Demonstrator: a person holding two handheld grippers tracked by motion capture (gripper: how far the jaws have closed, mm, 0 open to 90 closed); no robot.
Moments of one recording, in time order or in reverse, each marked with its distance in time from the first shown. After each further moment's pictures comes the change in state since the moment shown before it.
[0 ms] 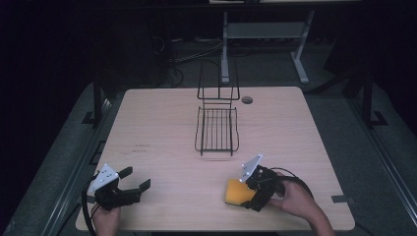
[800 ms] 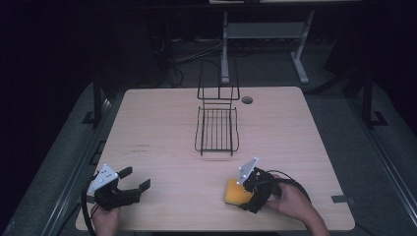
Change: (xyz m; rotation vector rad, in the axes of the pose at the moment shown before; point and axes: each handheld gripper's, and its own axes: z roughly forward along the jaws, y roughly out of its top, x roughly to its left) left arm 0.000 0.000 -0.001 -0.003 0.001 -0.002; right arm 0.001 -0.001 0.015 0.022 -0.005 0.011
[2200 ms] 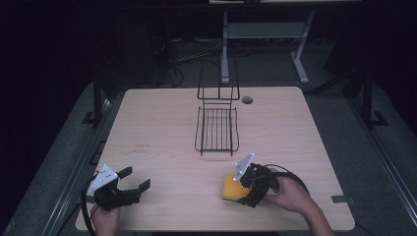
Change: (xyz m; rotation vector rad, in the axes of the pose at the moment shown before) left arm 0.000 0.000 -0.001 -0.003 -0.004 0.000; right arm -0.005 0.018 -0.012 0.028 -0.011 -0.061
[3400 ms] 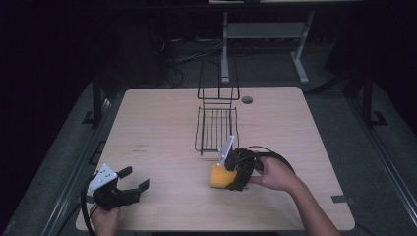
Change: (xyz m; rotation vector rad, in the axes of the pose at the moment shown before) left arm 0.001 0.000 0.000 -0.009 -0.006 -0.011; right arm -0.029 0.055 -0.006 0.055 0.033 -0.082
